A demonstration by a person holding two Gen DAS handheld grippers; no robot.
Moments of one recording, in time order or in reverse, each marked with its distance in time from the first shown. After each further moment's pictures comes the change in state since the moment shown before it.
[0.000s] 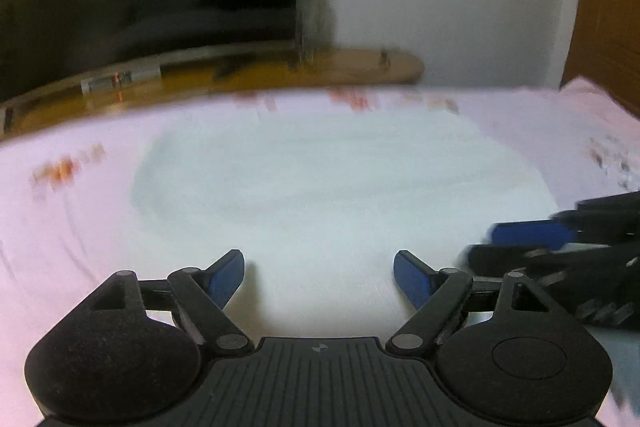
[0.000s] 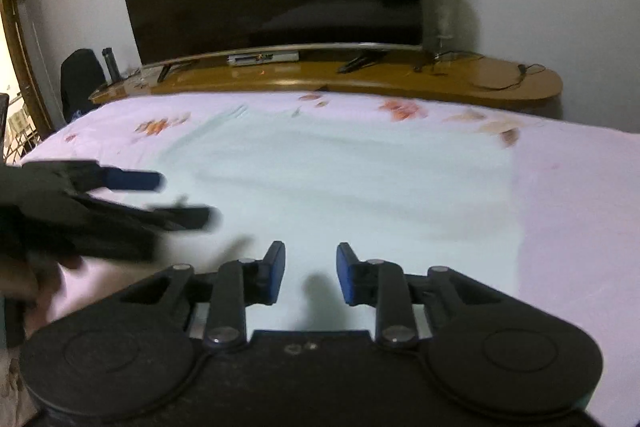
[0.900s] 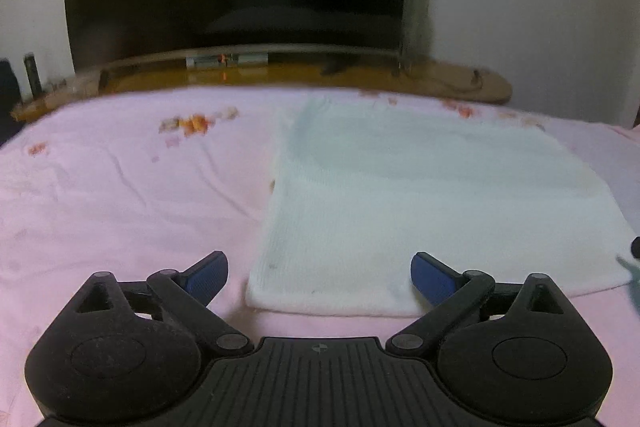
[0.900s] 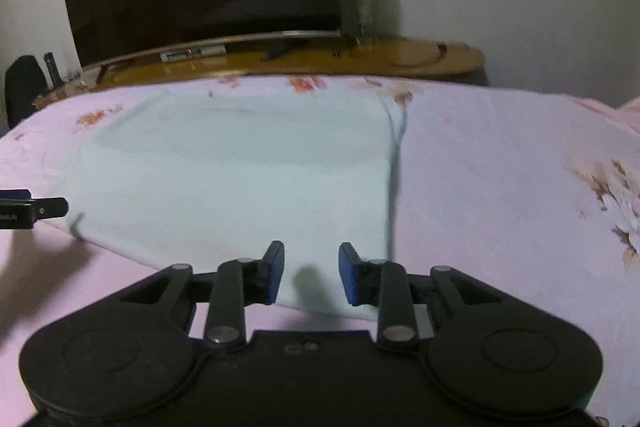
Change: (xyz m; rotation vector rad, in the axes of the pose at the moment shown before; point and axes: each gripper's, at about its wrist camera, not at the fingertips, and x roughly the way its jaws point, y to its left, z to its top) left arm -0.051 0.053 -0.036 -0.149 -0.064 0.212; right arm -0.048 -0.052 -0.037 0.074 -0.007 -0.176
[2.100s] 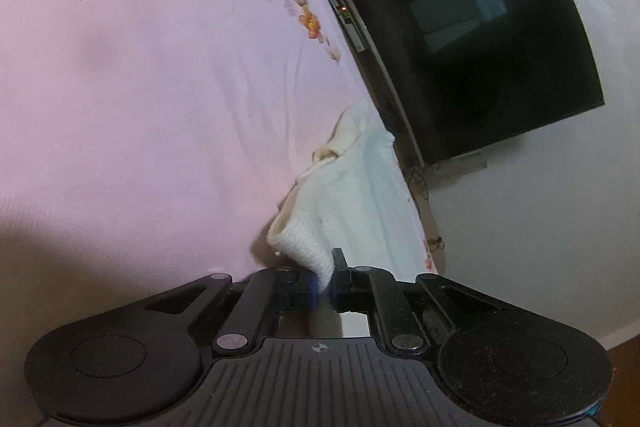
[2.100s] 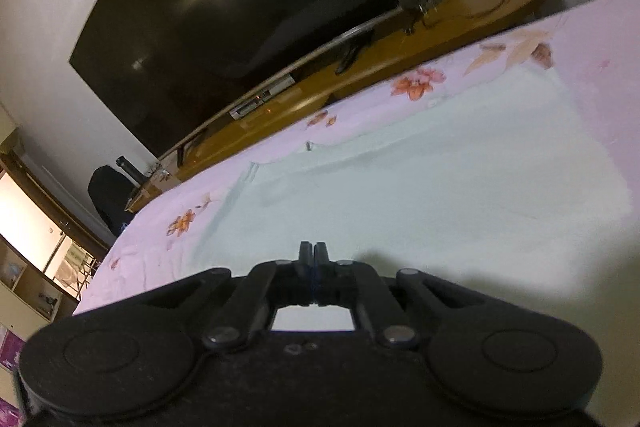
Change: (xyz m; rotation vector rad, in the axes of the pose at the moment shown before) left arm 0.054 0.070 -0.056 -1.060 0.001 -0.300; right arm 0.111 0.033 0.062 0.406 0.026 0.388
